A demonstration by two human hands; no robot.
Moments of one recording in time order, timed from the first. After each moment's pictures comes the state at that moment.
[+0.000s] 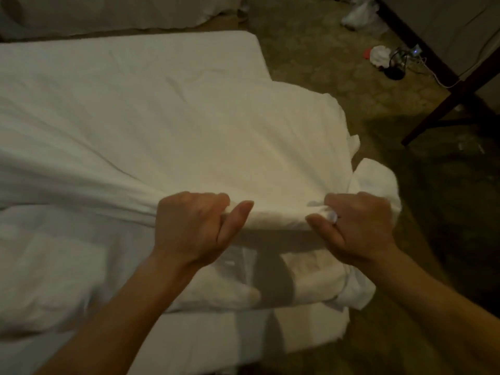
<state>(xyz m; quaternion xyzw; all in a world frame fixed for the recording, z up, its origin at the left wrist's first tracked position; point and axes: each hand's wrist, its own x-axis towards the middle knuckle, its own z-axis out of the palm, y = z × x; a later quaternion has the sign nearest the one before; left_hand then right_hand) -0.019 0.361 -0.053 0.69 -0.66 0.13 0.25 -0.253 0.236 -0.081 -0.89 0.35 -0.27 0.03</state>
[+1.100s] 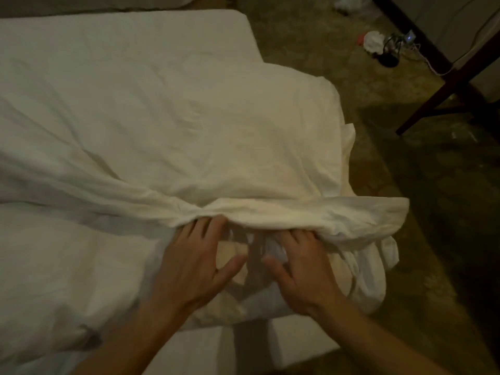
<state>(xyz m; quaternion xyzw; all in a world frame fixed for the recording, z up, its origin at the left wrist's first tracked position) -0.025 0.377 -0.148 0.74 -0.64 -0.07 0.18 -0.225 0.296 -0.172 -0.85 0.42 -0.17 0.27</state>
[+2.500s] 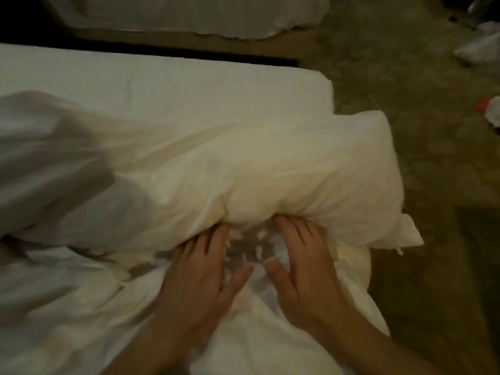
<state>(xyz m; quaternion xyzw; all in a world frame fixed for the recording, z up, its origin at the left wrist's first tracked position) 0.133 0.076 -0.159 0.85 -0.48 -0.09 0.19 0.003 -0.060 -0.175 -0.89 0.22 -0.25 0.31</state>
